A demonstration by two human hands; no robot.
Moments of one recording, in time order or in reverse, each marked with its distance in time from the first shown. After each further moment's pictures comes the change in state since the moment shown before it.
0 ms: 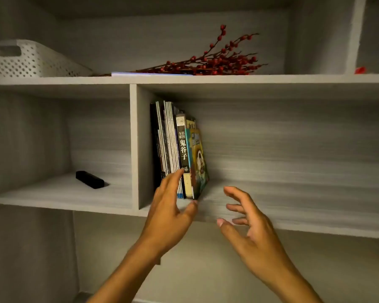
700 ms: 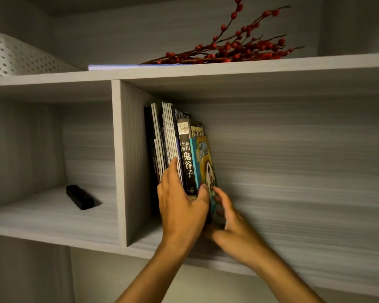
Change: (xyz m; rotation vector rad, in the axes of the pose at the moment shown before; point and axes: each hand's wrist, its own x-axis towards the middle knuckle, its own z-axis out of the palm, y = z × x) left_hand 0.103 -0.033 0.055 -0.012 0.372 -0.044; right_hand 0.143 0.062 0.057 0.240 -0.323 0.072
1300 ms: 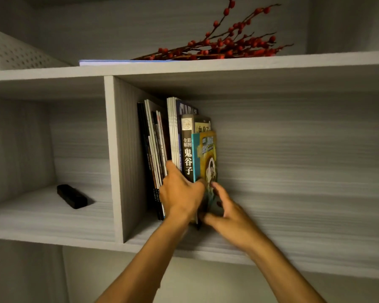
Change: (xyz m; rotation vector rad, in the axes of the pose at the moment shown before) left_hand 0.025 0.009 0.015 0.143 -0.047 -0.247; right_hand 0.008 0.009 -0.004 0.015 0.078 0.039
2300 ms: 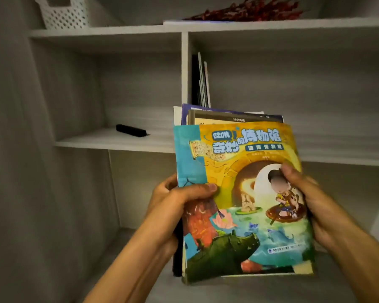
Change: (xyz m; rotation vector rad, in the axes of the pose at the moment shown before) left_hand -0.222 -0.029 -0.268 -0.836 -0.570 -0.486; right_hand -0.269 -0.094 0.058 0.460 0.174 0.250
